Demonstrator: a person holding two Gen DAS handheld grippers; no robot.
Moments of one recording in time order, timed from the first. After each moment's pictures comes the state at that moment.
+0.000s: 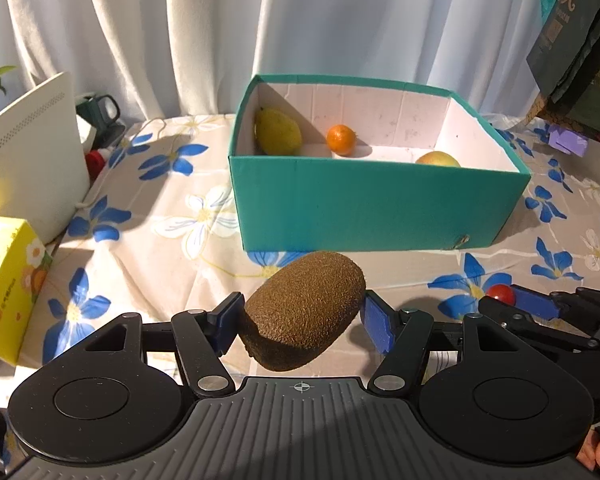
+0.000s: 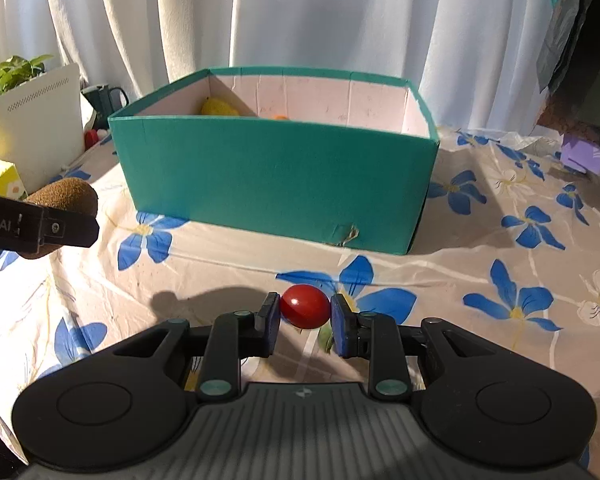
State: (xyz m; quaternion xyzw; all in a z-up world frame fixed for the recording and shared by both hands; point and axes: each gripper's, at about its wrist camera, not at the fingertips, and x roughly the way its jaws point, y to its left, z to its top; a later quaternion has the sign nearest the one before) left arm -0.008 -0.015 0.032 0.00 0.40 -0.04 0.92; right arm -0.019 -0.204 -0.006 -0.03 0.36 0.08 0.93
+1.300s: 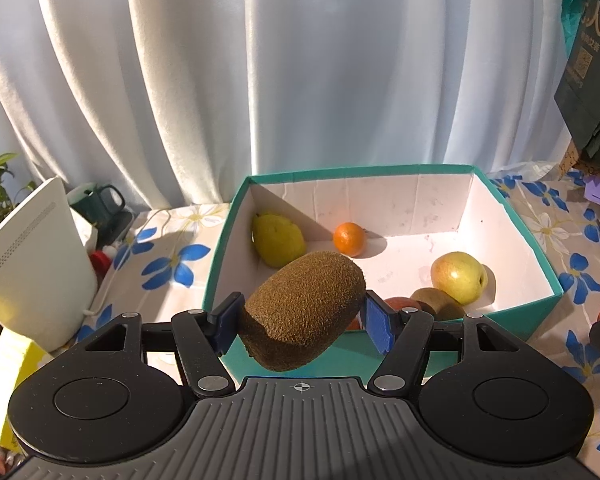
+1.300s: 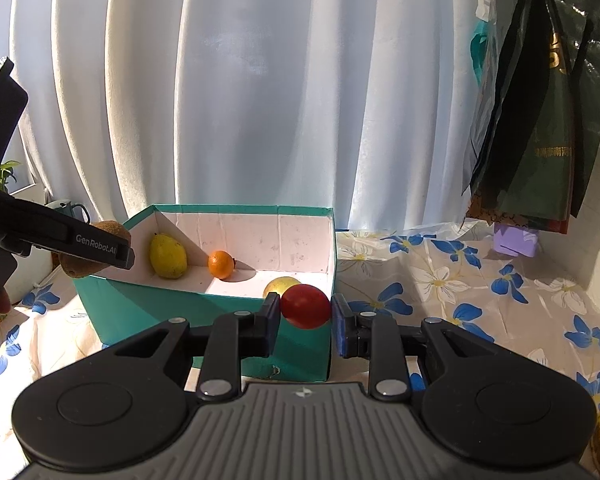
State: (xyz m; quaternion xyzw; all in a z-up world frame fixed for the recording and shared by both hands) left arm 0.075 -0.059 0.068 0.05 0.34 0.00 0.94; right arm -0.013 -0.251 0.064 0.00 0.23 0.03 0.97
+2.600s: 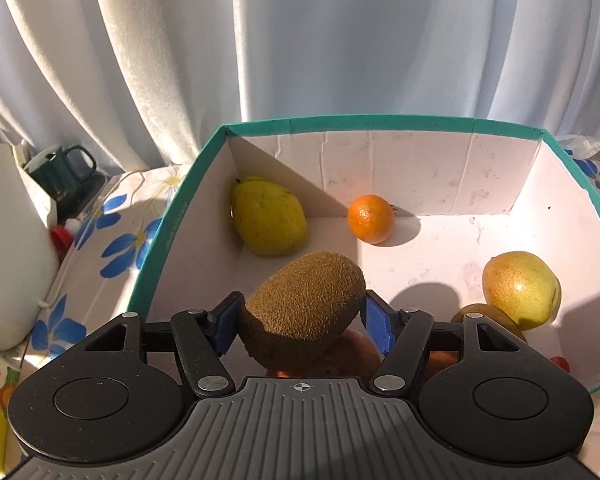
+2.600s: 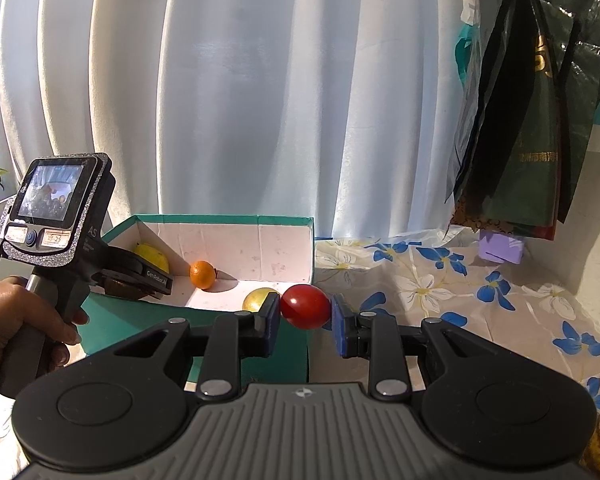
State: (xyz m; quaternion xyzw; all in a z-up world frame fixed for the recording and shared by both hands) left arm 0.169 -0.062 0.002 0.04 0.41 0.03 0.91; right arm -0.007 -0.257 0.069 0.00 0.22 0.01 0.98
